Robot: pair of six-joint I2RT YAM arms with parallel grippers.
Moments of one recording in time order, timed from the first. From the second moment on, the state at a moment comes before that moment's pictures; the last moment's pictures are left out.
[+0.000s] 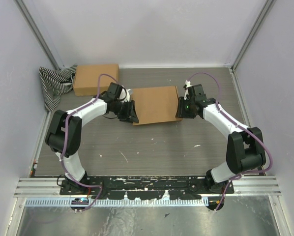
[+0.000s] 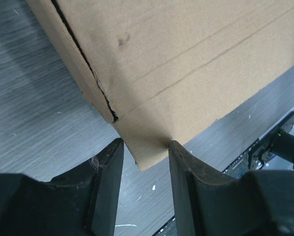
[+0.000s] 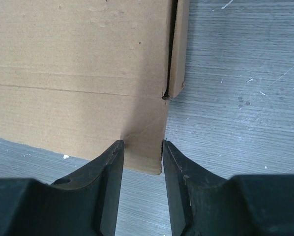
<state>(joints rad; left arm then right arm) -0.43 1.80 1.22 -0.46 0.52 -0.39 0.27 1.51 1.04 -0.47 -0.14 0.29</state>
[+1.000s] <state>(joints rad) -0.44 1.81 1.21 -0.37 0.39 -0.37 0.27 1.61 1.03 -0.36 -0.14 0.31</state>
